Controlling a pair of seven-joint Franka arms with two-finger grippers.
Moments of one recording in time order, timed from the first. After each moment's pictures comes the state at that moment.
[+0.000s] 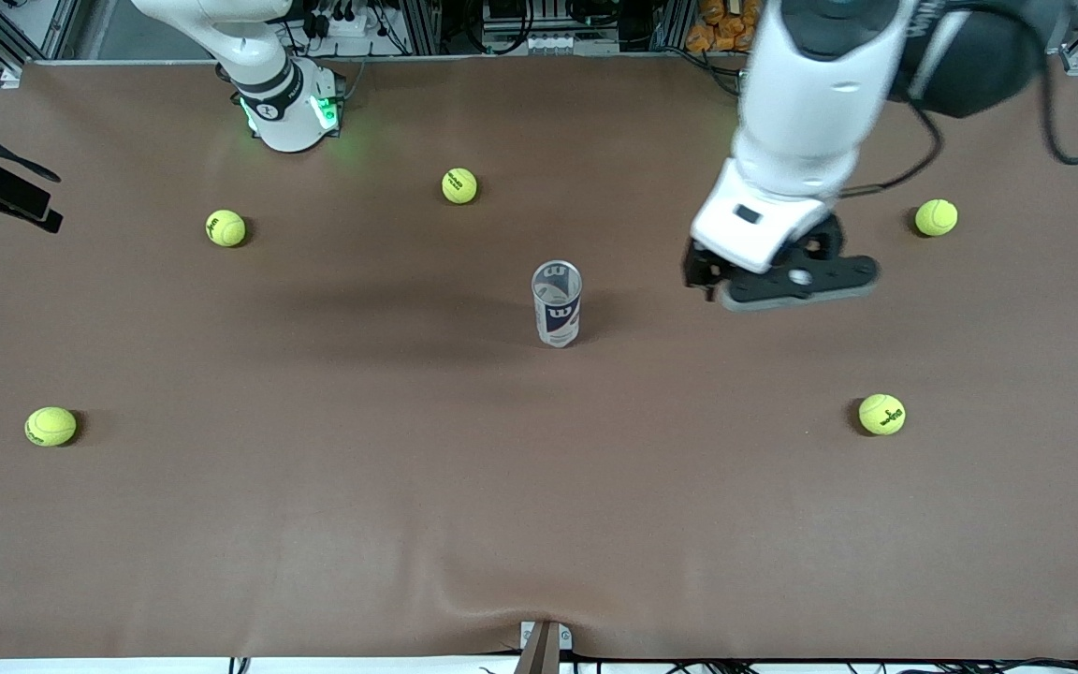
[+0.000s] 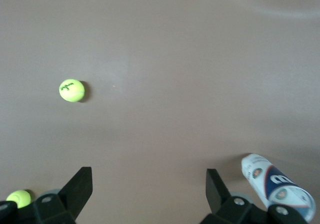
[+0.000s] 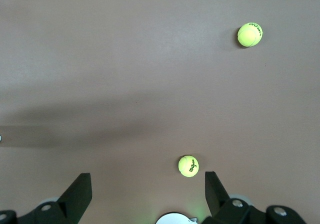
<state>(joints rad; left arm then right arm) -0.72 0.32 0.29 -1.22 0.07 1.56 -0.52 -0.01 0.01 -0.04 -1.44 0.00 1.37 0.11</state>
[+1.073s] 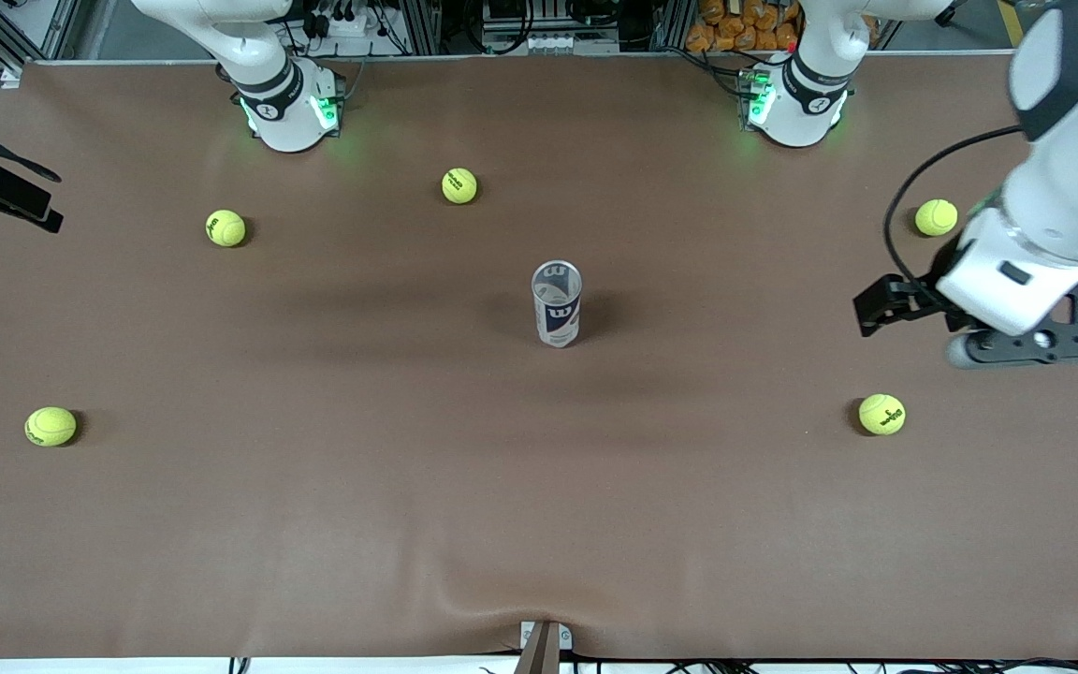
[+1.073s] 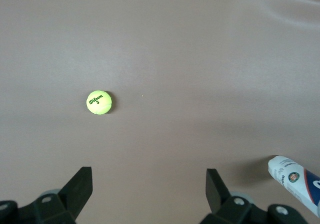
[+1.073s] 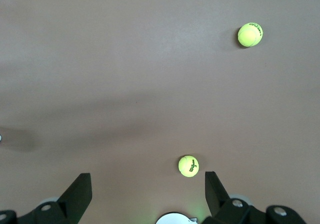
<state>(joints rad) -0.19 0.28 -0.03 -1.23 0.02 1.56 -0.27 -0.01 0.01 -0.04 -1.44 0.00 1.37 0.11</state>
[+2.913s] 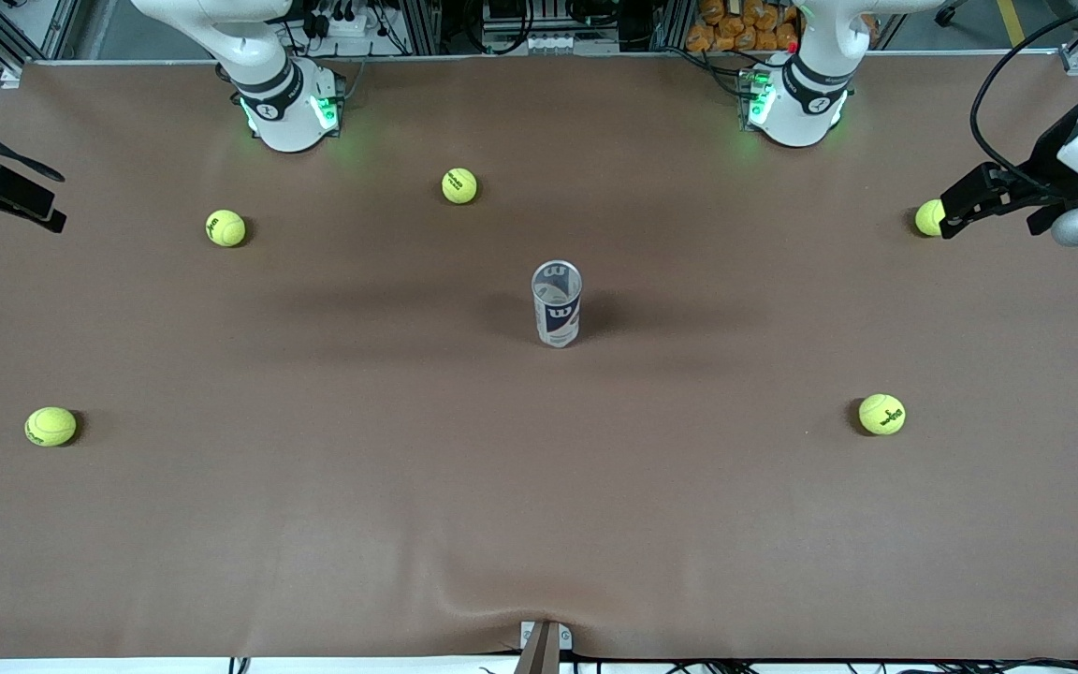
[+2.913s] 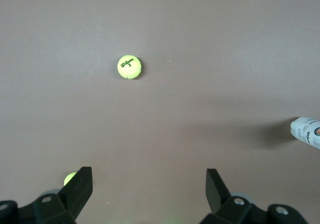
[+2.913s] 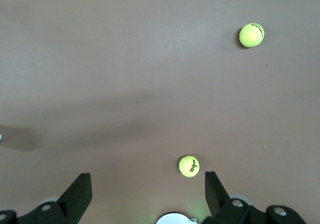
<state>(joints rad) -0.03 -0.03 -0.08 -1.56 0.01 1.53 -0.14 0.00 0.01 -0.04 -1.44 0.00 1.37 0.11</state>
